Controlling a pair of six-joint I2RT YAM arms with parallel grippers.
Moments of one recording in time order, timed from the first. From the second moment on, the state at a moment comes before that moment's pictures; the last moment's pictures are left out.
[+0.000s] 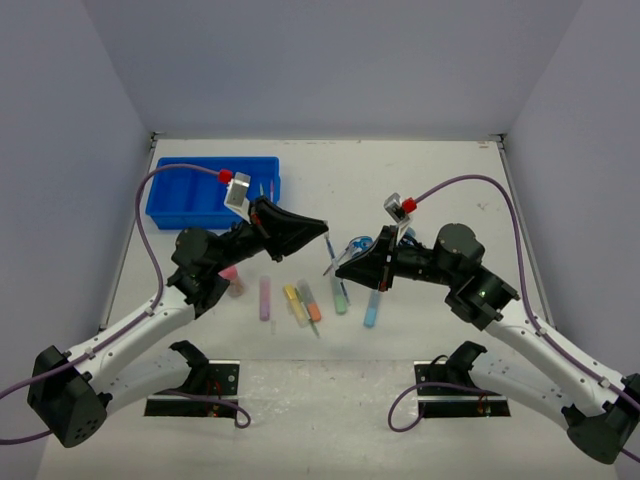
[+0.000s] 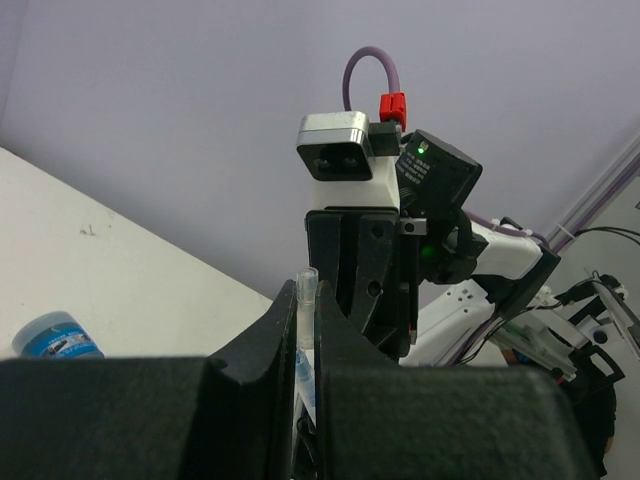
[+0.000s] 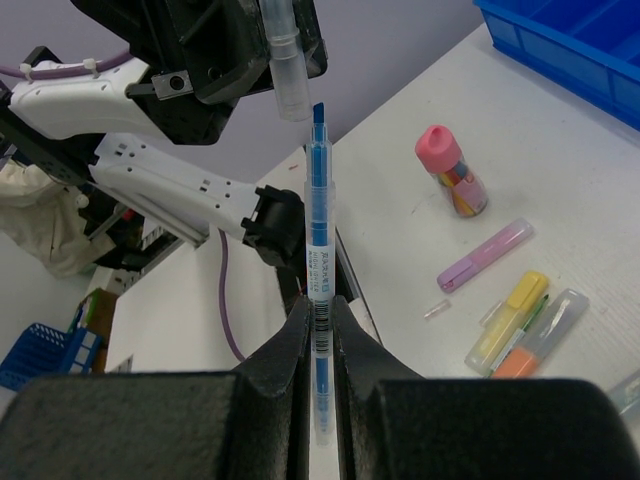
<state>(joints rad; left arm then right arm) -0.66 0.97 0.68 0.72 0.52 -0.81 0.74 0.83 0.79 -0.03 -0.60 0.59</state>
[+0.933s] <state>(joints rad) -0.66 0.97 0.68 0.72 0.51 -0.80 0.76 0.82 0.81 -0.03 -0.59 0.58</state>
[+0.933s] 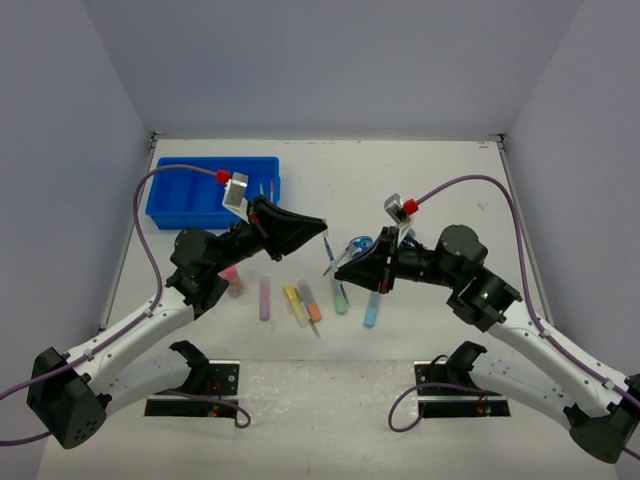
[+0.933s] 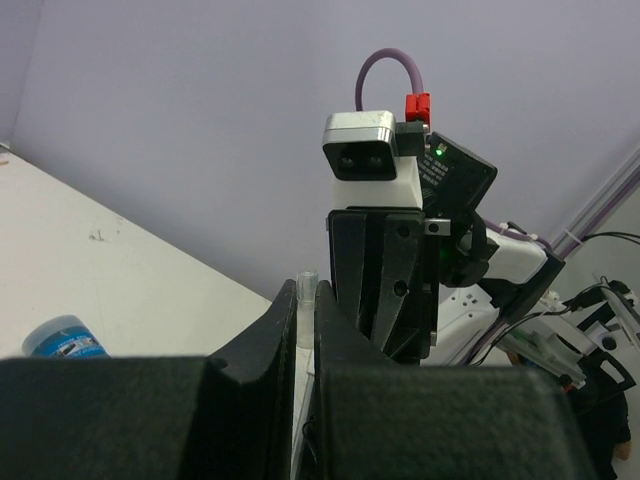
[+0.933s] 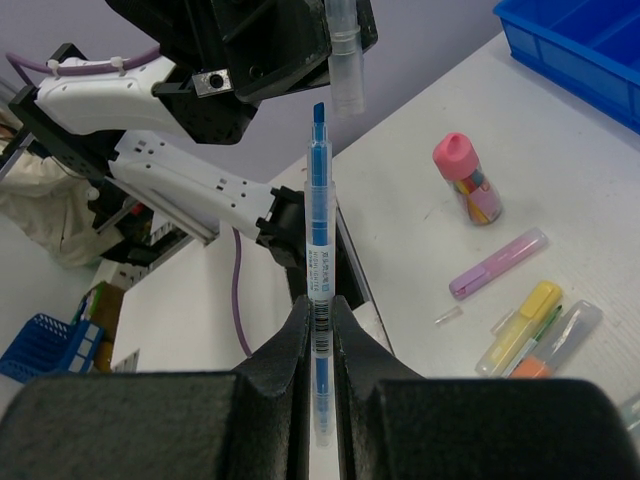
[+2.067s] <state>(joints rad) -0.66 0.96 0.68 0.72 0.50 -0.78 0.77 0.83 0.83 -0.08 -0.56 0.58</state>
